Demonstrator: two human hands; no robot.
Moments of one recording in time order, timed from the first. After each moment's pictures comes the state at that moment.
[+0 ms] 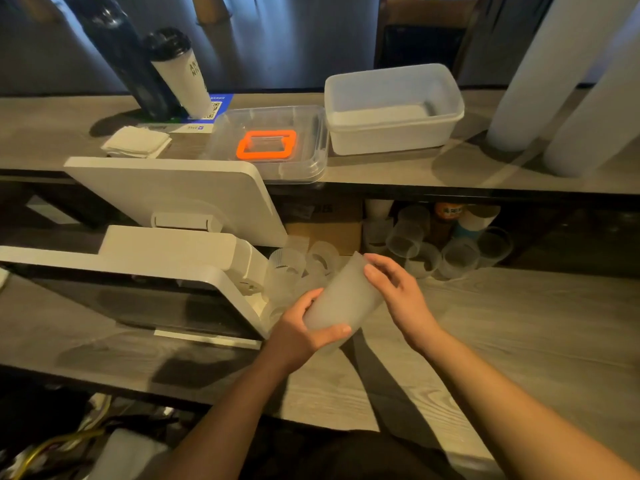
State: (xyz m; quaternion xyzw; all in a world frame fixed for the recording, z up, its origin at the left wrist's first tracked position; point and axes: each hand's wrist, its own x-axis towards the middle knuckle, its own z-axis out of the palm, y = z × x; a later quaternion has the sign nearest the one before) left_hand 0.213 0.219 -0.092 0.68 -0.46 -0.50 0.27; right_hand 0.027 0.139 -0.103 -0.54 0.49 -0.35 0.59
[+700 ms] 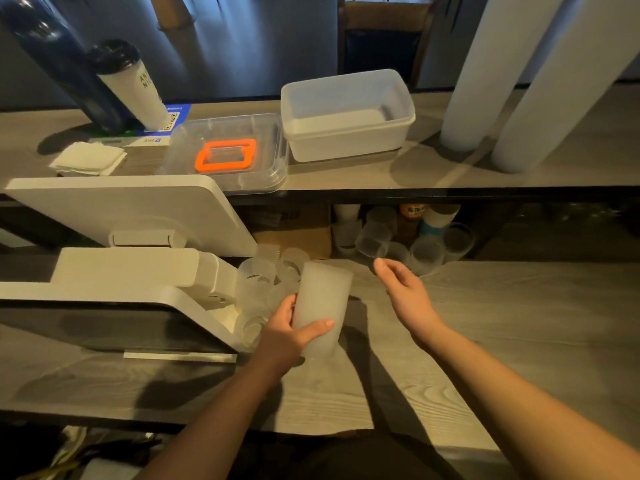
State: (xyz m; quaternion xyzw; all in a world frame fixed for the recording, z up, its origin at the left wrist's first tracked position) left_hand 0.183 0.204 -0.095 0.67 -0.36 -0.56 0.33; right_hand -0.023 0.128 -0.096 -0.48 0.60 -0.33 0.56
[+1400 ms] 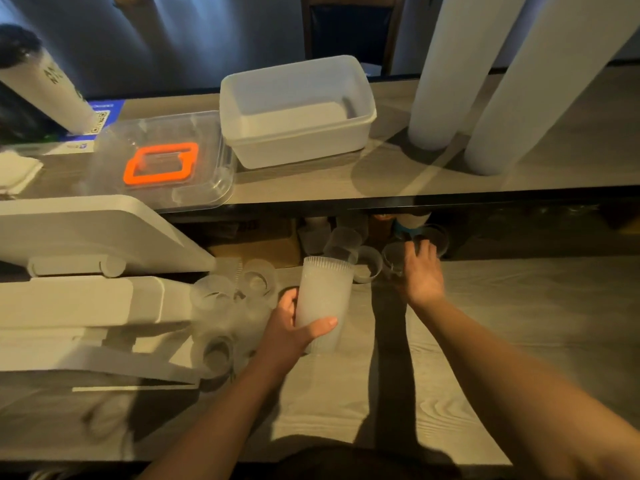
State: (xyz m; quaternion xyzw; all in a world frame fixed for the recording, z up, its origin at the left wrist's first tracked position) left_hand 0.128 0.143 -0.117 0.64 -0.37 -0.58 0.33; right_hand -0.113 0.020 -0.194 -0.68 0.72 0.00 0.14
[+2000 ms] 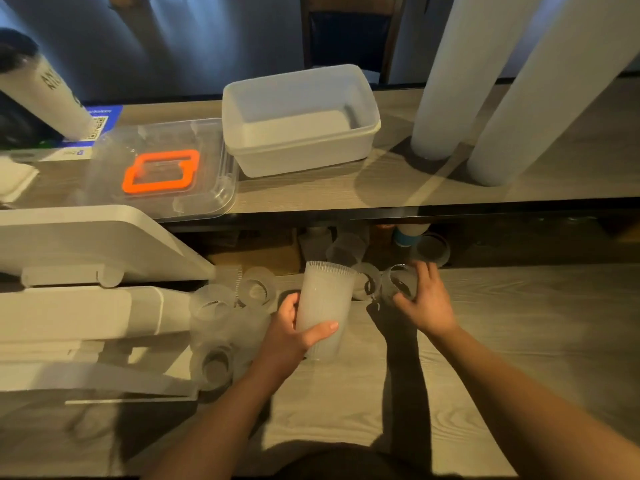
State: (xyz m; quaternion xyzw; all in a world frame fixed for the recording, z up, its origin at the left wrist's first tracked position) left_hand 0.134 0.130 -0.119 0.64 -0.37 -0.59 0.32; right_hand -0.129 0.050 -0.202 -0.64 0.70 -0.16 0.27
